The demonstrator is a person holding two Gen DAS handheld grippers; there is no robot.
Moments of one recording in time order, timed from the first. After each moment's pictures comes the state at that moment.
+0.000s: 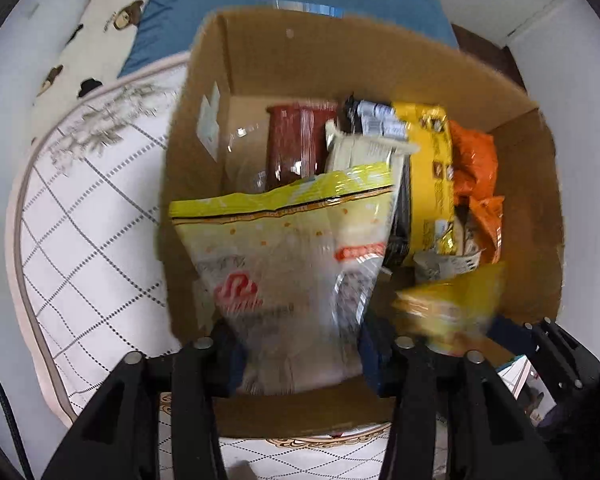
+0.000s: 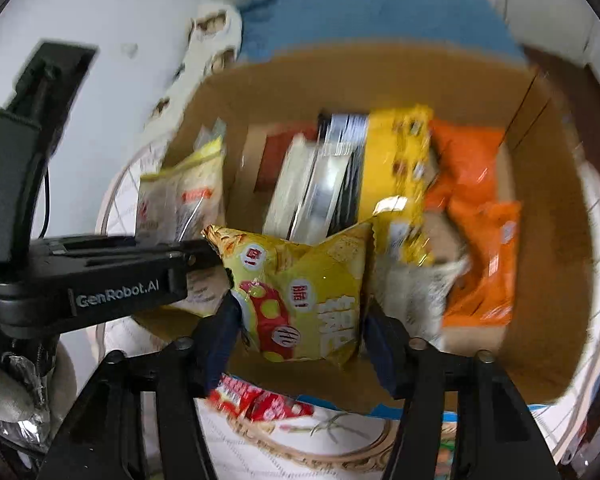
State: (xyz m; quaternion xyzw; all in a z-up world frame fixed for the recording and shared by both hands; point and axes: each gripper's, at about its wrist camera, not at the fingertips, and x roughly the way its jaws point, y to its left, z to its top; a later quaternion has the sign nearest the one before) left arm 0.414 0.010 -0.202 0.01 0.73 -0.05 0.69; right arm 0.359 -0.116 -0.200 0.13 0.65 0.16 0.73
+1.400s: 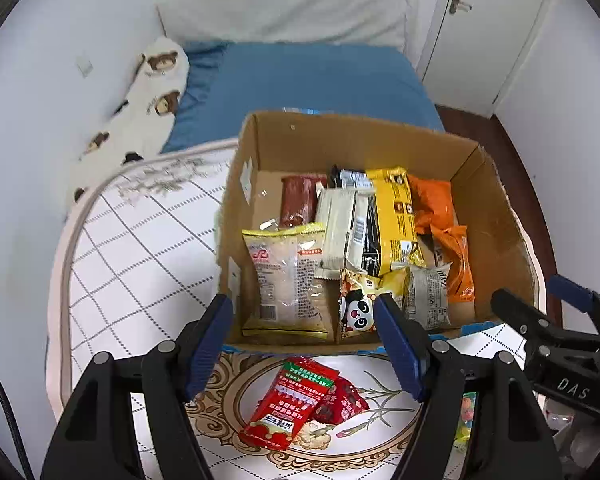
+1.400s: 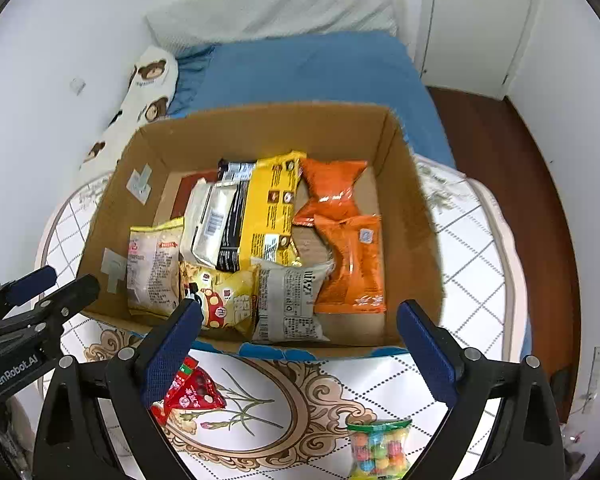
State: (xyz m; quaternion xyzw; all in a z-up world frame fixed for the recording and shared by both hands) left arm 0.315 0.007 -0.112 0.02 0.54 -0.03 0.84; right arm 0.299 -0.176 -0.134 0.06 0.56 0.00 0.83
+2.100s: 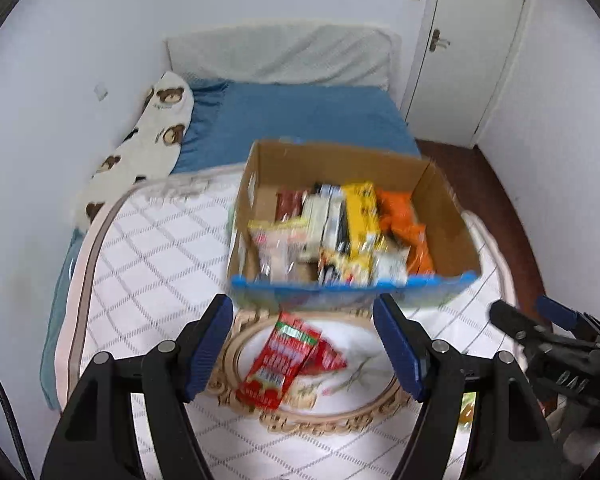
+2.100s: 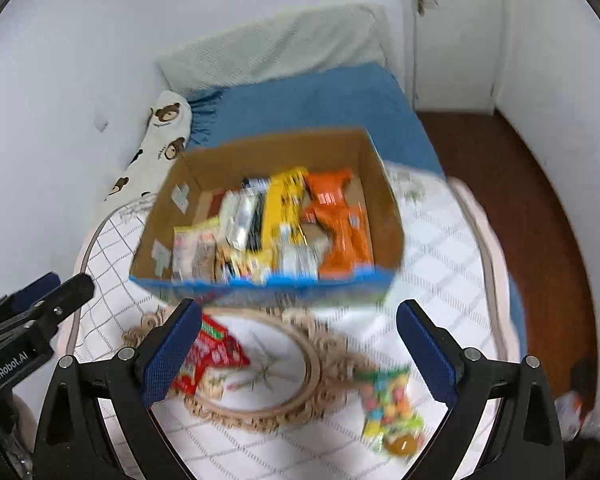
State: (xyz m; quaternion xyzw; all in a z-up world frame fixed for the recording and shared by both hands) left arm 0.217 0.012 -0.064 0.01 0.49 -0.04 0.87; right arm 0.190 -0.198 -0.083 0.11 0.50 0.01 0.86
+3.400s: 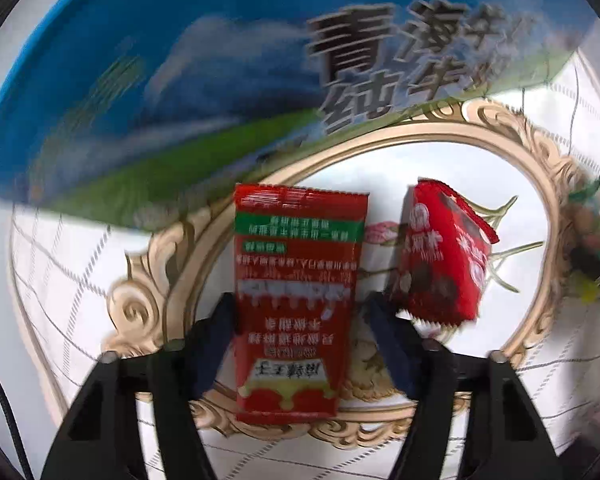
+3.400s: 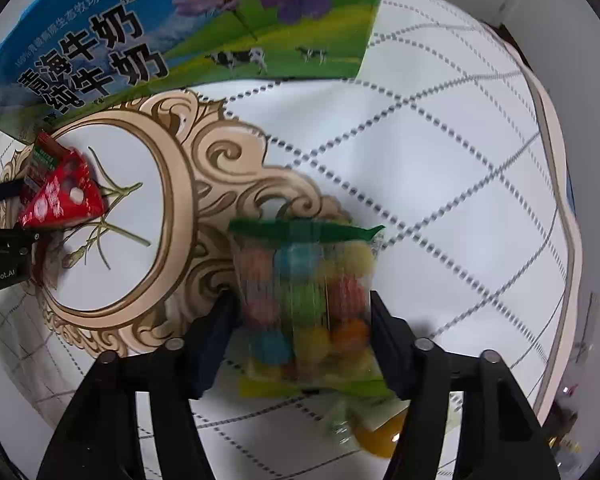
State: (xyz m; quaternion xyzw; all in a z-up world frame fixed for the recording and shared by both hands) left arm 0.250 -0.018 -0.288 0.21 0.66 -0.10 0.72; right arm 0.164 -0.205 -0.312 0.05 0.68 -0.01 0.73
